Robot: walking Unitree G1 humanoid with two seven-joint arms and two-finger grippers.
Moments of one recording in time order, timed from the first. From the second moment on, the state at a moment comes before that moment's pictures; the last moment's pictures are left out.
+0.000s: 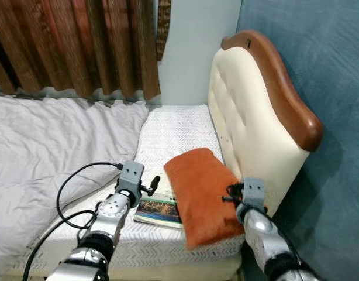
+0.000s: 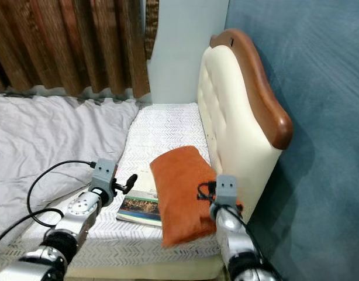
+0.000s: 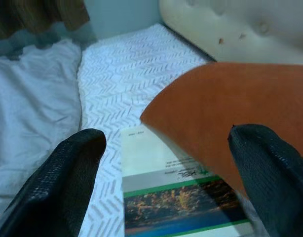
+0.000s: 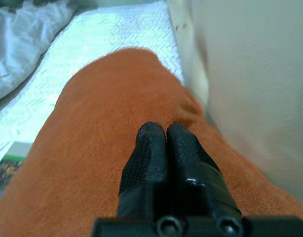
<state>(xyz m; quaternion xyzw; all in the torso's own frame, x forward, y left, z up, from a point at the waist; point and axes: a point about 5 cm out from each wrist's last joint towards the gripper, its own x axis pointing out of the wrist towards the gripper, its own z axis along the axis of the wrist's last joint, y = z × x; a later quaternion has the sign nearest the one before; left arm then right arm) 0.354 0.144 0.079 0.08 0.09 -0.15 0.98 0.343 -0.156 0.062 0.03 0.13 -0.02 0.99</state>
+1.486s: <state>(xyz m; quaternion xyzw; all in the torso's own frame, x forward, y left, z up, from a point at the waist) 0.327 0.135 0.061 0.09 0.08 -0.15 0.98 0.339 -0.131 0.039 0.18 0.21 -0.09 0.96</state>
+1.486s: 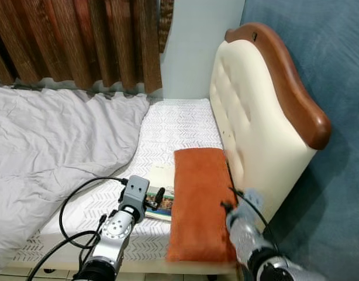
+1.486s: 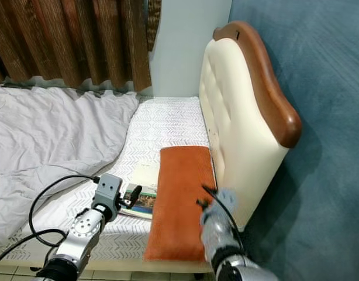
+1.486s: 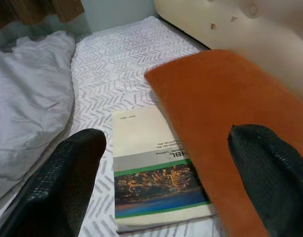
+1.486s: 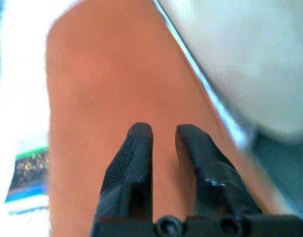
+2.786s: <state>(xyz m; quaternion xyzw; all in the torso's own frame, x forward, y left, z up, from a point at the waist) 0.290 0.141 0.086 0.04 -0.01 -0.08 1.00 0.246 -0.196 0.055 -0.05 0.01 -0.06 1.00</state>
